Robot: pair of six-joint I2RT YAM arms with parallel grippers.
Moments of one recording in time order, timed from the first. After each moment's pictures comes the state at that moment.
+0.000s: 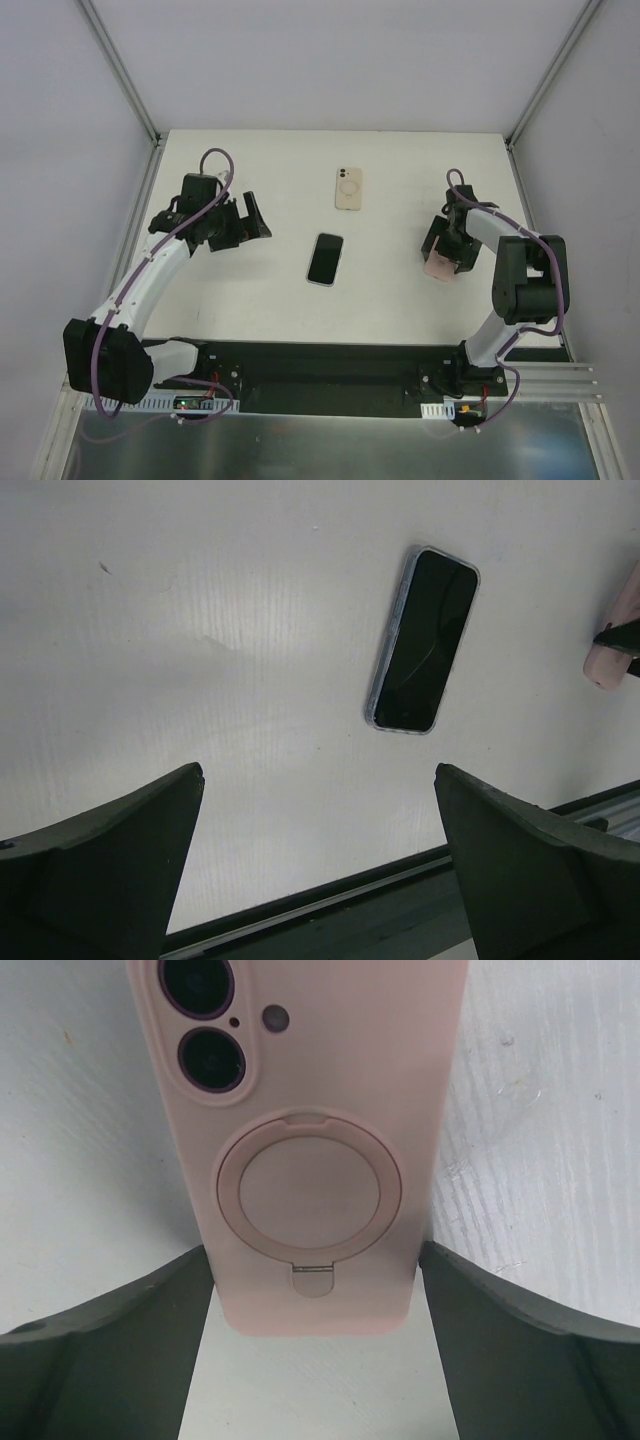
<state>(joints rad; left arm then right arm) -0.19 1.18 0.97 -0.67 0.30 -0.50 0.06 1.70 1.02 -0.68 0.12 0.47</state>
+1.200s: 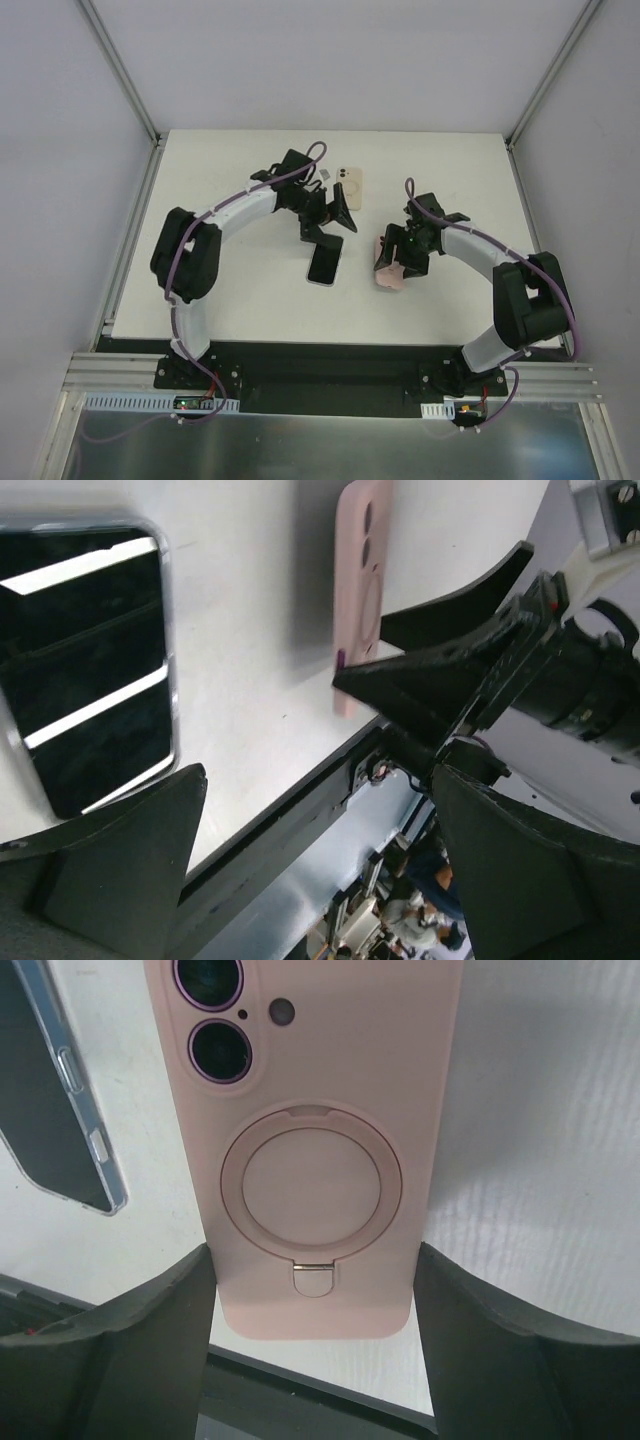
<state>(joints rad) -0.50 1.86 1.43 -0.57 0.68 -0.79 0.34 1.57 0.94 -0.60 -0.24 0.51</state>
